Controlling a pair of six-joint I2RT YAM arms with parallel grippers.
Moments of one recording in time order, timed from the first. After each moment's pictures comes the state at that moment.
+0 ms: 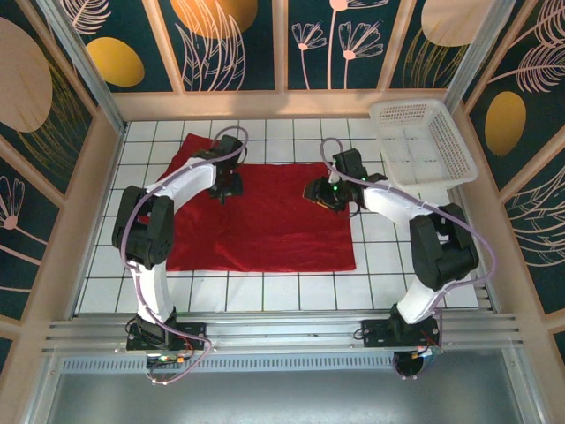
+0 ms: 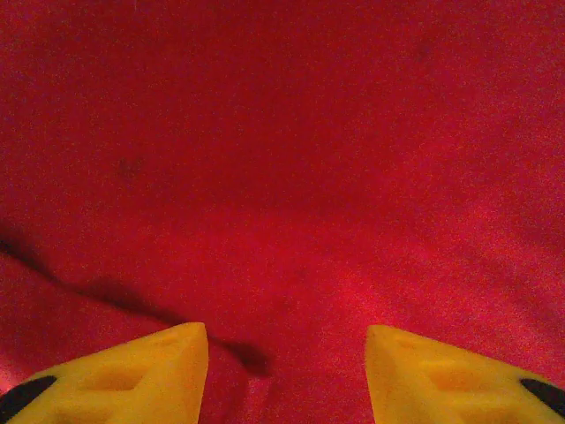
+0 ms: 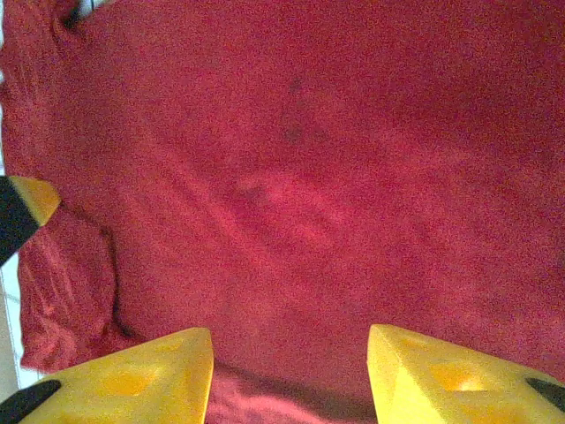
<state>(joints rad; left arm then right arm) -0.37 1.96 1.50 -0.76 -0.15 -0.54 0.41 1.70 1.11 -0.34 -0.37 0.68</state>
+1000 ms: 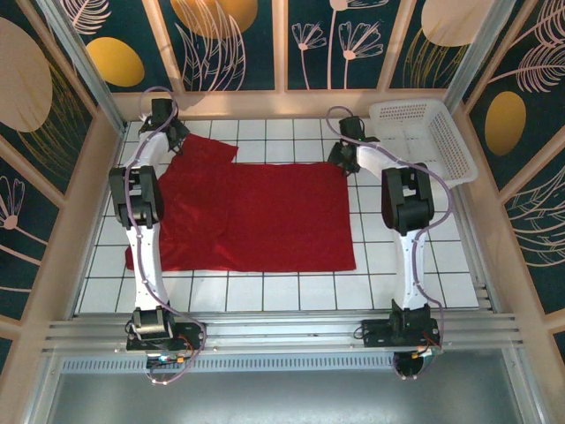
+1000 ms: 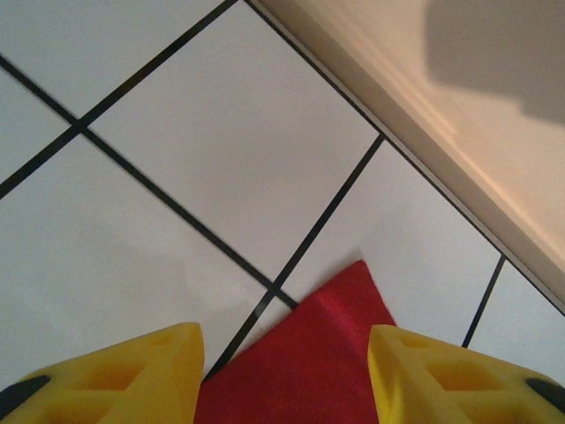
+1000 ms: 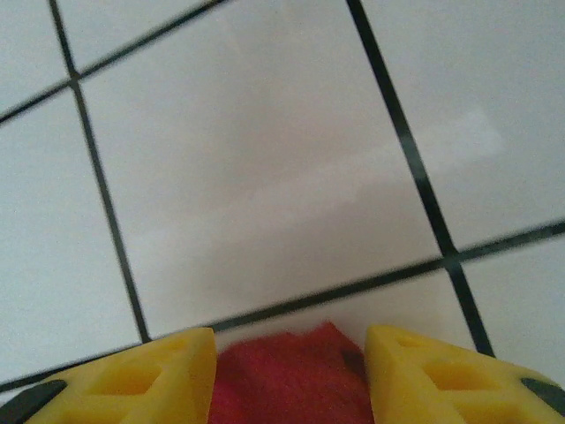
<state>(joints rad) 0.06 2.49 2.14 -0.45 -0.09 -0.71 0.24 2.30 1.77 -0.46 0.03 0.56</state>
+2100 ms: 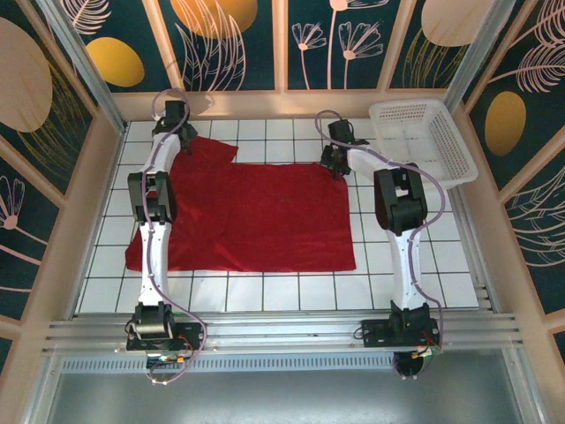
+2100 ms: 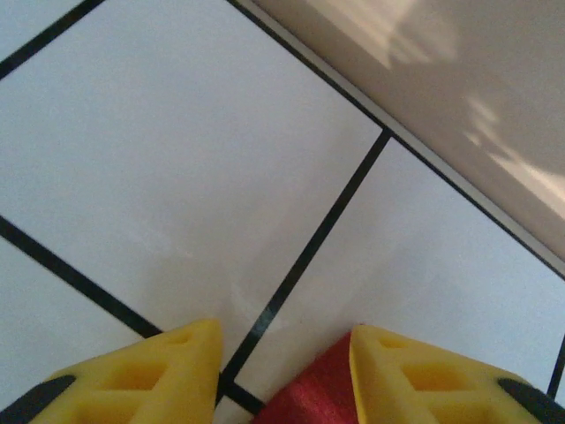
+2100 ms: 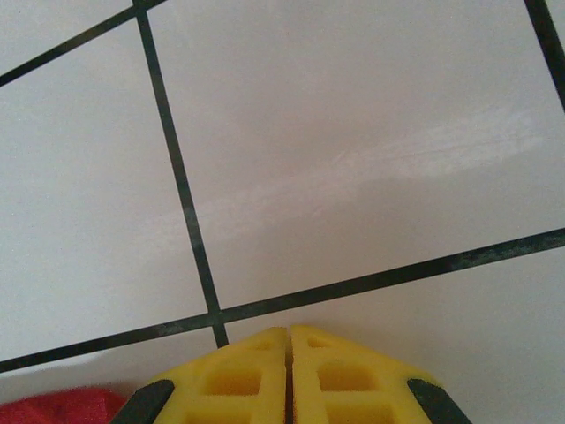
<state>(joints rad) 0.02 2.77 2.51 -0.58 -0.16 -0.66 0.30 2.31 1.76 -0.43 0.03 0.57</state>
